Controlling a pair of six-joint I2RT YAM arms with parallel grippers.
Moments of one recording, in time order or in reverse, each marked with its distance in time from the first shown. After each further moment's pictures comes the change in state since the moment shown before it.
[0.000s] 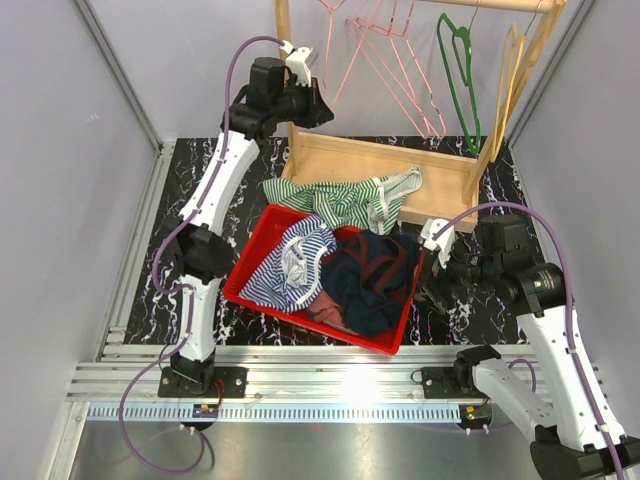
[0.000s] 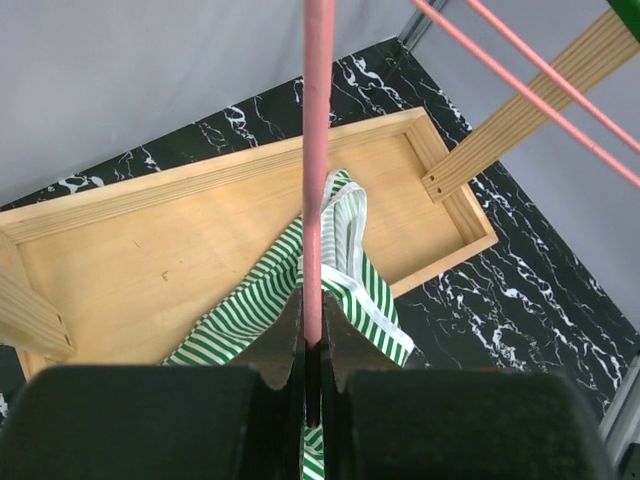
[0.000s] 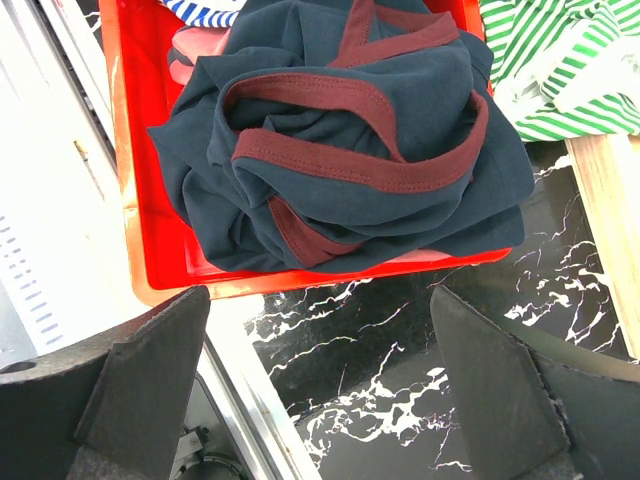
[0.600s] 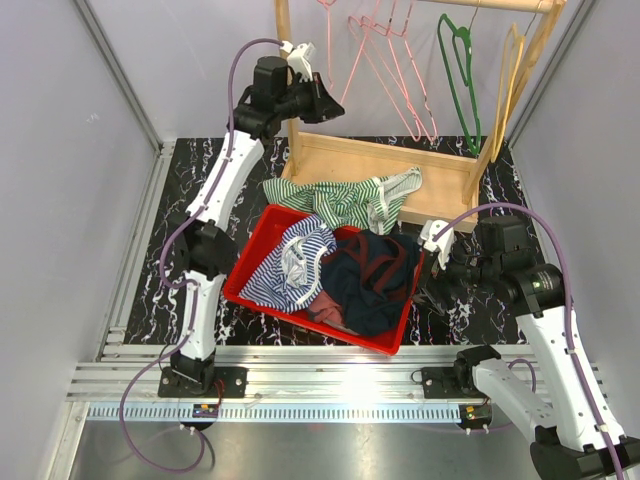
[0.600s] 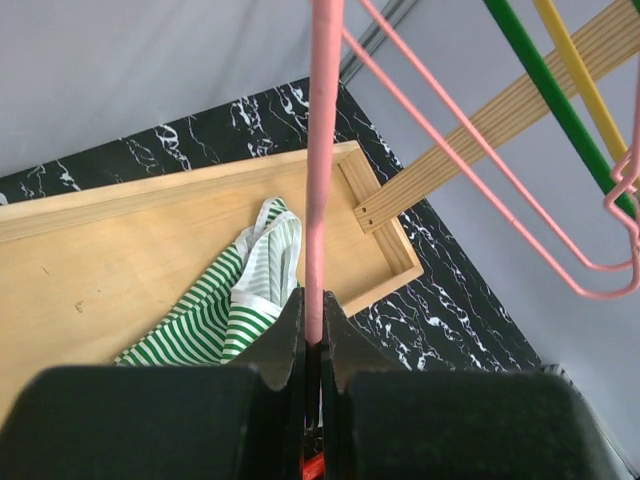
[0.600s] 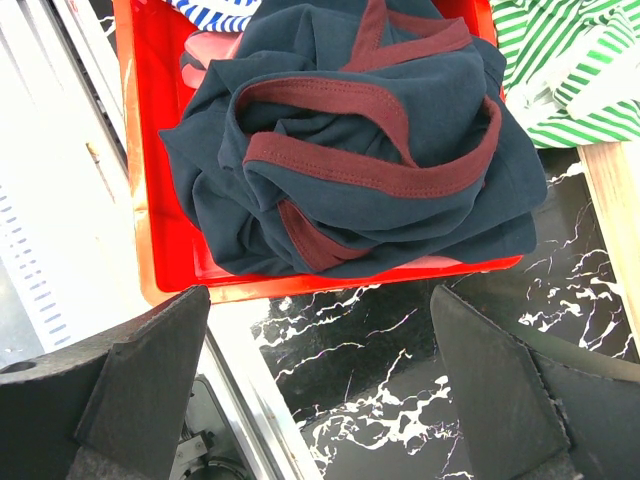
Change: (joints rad) left arm 0.003 0.063 0.045 0.111 0.084 -0.207; right arm 0.000 -0.006 -0.014 0.006 -0.025 0.000
